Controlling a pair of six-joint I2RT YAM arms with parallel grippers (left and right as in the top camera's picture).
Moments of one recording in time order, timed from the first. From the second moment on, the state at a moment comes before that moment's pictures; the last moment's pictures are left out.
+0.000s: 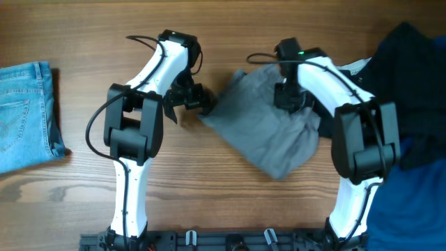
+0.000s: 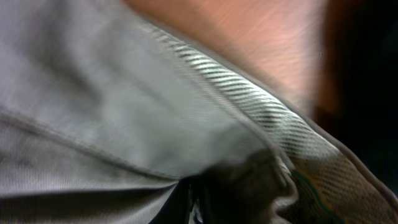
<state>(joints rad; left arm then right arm) -0.31 2.36 1.89 -1.46 0.17 -0.47 0.22 2.10 1.51 -0.97 0.12 0.34</state>
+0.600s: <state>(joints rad) -0.34 2.36 2.22 -1.28 0.24 -0.39 0.17 1.79 1.59 -1.13 0.03 0.26</state>
